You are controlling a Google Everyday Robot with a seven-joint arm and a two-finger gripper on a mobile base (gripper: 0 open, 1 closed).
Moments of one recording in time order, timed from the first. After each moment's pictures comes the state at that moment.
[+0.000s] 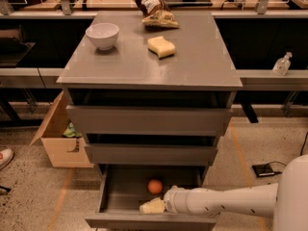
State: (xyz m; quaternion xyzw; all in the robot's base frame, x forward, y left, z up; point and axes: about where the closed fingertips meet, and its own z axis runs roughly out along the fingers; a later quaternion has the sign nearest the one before) arm 0.498 -0.019 0.347 -0.24 0.89 0.26 0.28
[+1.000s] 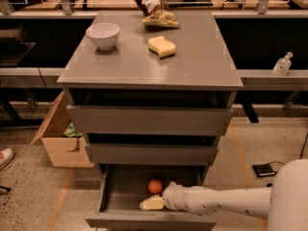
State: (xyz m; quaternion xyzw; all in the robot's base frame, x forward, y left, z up) arm 0.521 -0.017 0.318 -0.26 0.88 0.26 0.30
